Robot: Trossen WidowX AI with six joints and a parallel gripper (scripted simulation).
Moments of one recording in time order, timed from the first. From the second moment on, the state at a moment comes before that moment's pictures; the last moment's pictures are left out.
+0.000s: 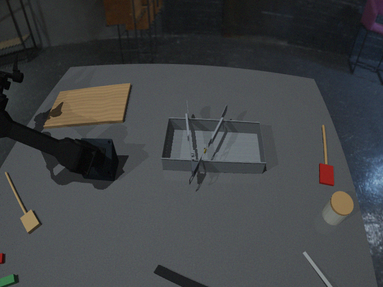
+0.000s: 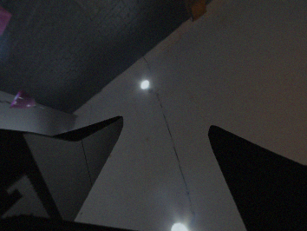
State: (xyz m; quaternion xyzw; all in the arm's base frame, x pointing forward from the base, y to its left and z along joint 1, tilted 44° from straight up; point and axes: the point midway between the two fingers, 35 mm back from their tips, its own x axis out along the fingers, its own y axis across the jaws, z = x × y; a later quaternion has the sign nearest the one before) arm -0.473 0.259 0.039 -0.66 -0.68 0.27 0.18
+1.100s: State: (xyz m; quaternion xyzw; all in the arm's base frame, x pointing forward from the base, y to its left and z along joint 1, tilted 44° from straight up) arm -0.230 0.465 0.008 -0.69 -0.30 0.47 0.45
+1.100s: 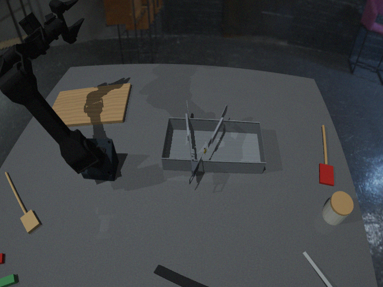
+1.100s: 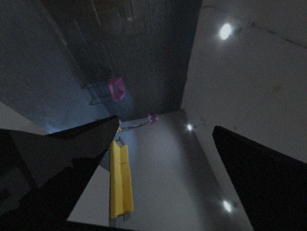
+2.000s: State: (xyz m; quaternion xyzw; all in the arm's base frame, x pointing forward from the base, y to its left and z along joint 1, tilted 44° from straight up) arm 0.122 0.429 -0.021 -0.36 0.31 0.20 0.86
